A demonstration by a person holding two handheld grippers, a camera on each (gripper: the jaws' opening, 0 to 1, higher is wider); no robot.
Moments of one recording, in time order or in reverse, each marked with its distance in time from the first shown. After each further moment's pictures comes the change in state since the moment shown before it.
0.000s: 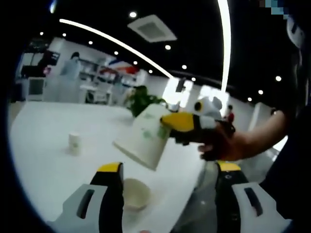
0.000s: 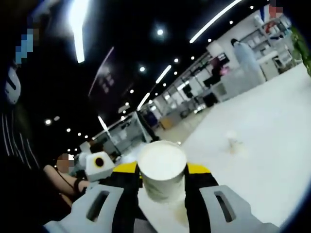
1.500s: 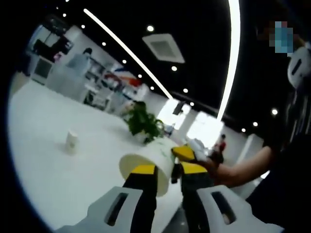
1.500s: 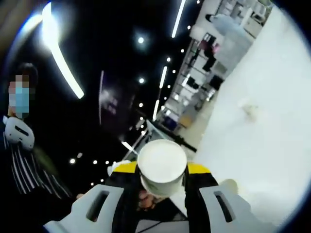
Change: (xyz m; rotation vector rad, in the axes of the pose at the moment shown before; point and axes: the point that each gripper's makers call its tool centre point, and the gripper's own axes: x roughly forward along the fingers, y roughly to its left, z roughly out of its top) left arm -0.025 0.006 0.034 -0.167 -0.159 -0.055; right arm 0.004 0.012 -0.018 0.379 -0.040 0.173
